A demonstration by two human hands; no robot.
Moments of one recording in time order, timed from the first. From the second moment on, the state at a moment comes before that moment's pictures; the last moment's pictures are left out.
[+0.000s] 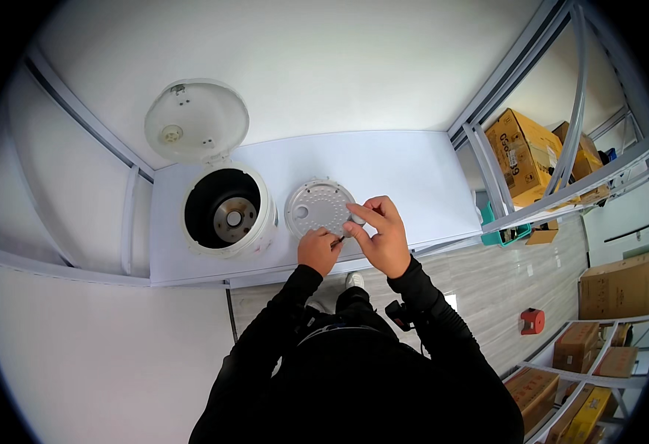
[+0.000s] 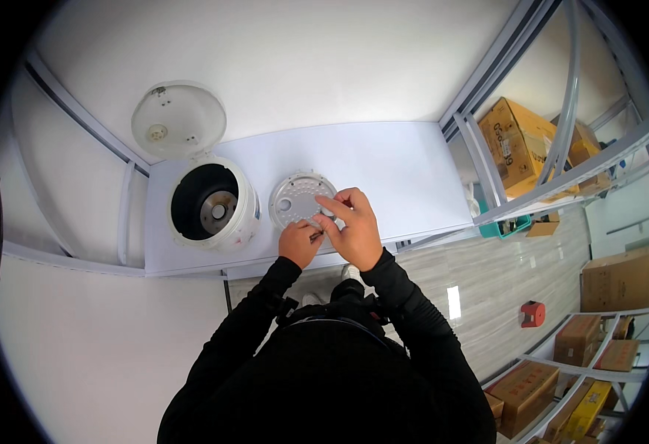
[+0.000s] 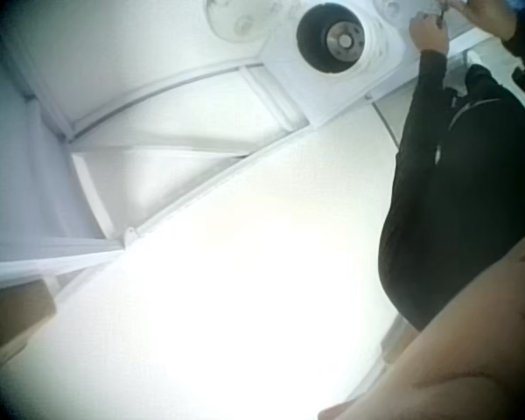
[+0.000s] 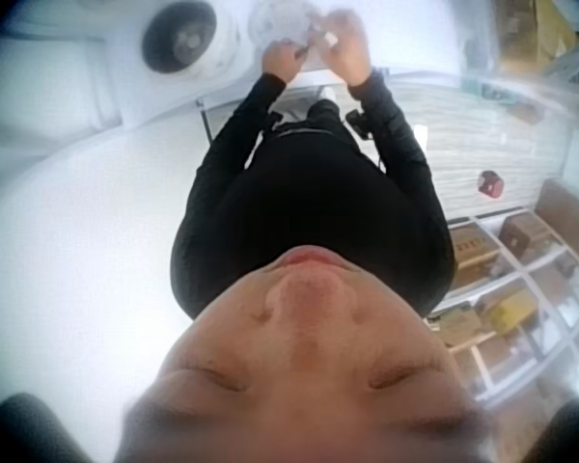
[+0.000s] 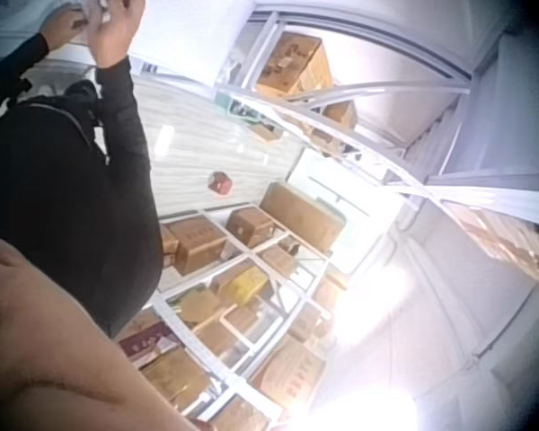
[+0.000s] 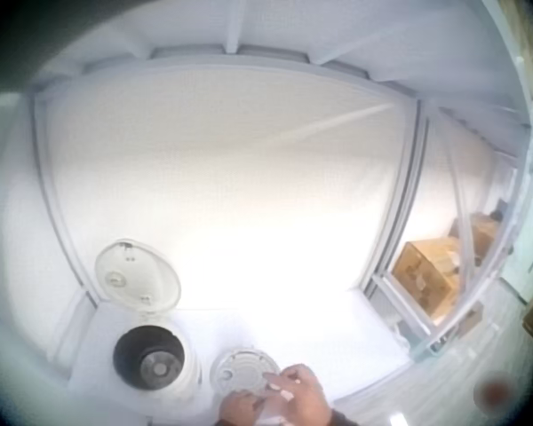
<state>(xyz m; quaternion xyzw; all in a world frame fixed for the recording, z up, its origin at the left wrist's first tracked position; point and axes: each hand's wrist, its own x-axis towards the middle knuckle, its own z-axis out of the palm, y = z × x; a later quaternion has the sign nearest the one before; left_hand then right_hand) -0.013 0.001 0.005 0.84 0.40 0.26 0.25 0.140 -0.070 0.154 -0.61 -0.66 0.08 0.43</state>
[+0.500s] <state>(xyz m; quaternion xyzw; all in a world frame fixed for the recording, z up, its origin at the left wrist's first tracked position) -0.010 -0.002 0.008 0.84 0.41 0.27 0.23 0.138 -0.065 0.160 -0.57 -0.65 0.09 0.50</state>
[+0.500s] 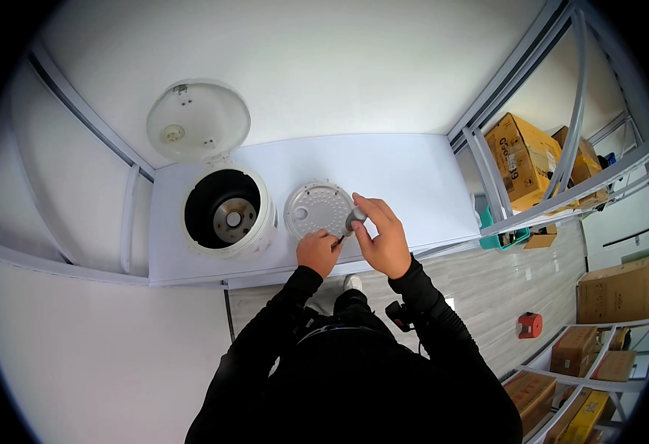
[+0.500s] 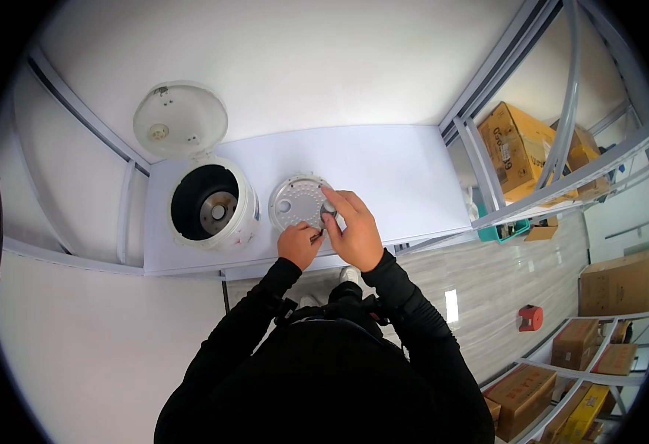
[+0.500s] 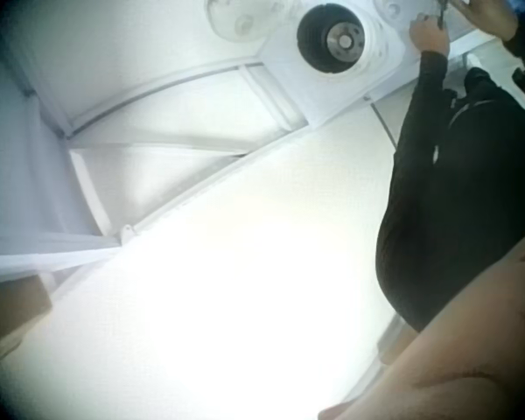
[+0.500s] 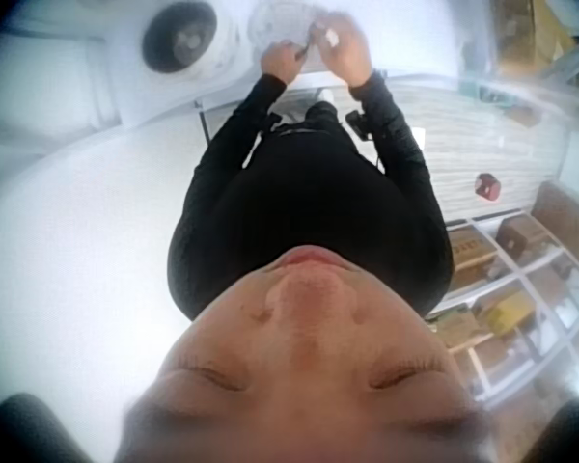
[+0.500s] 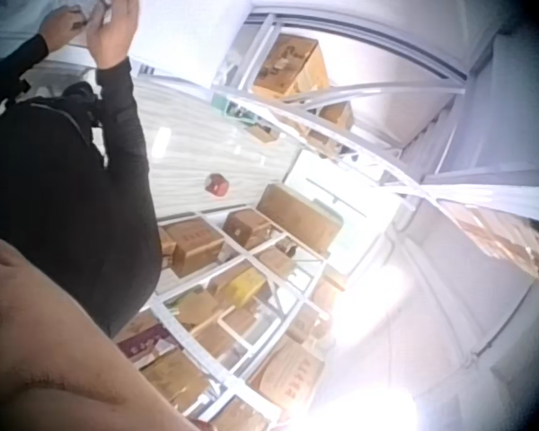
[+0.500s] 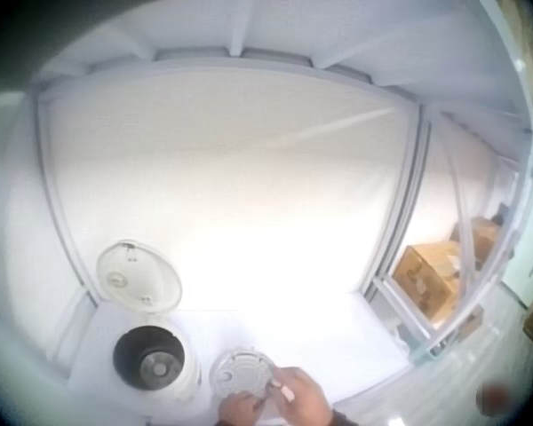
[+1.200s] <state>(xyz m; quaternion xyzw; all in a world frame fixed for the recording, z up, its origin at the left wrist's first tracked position) -0.008 0.001 0.014 0.84 0.42 0.24 0.26 0.145 -0.057 0.162 -0.59 -0.63 0.09 0.50</state>
